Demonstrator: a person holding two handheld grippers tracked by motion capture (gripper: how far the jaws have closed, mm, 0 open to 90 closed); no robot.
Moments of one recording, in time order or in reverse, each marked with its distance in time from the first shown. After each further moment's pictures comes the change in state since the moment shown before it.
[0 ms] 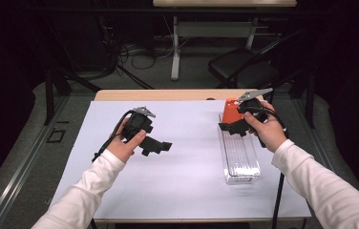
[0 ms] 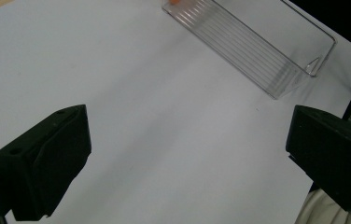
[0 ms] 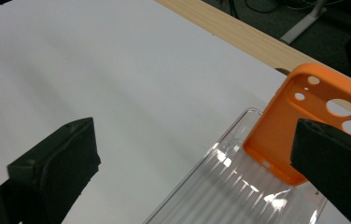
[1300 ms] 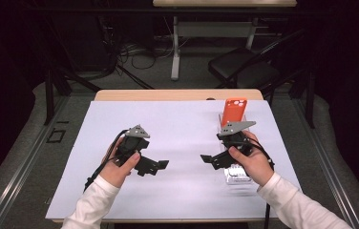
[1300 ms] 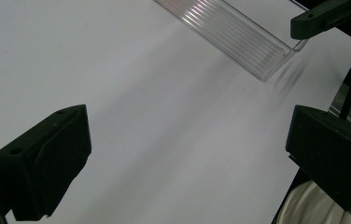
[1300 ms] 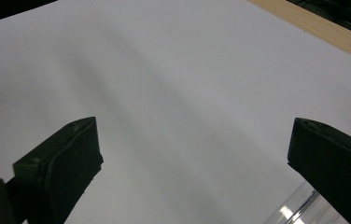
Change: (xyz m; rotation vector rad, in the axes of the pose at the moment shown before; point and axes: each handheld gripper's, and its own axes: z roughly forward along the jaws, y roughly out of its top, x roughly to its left) left arm -0.029 -0.050 -0.007 -0.063 0.016 0.006; right arm 0.087 -0.042 0.007 -0.036 0.139 -0.077
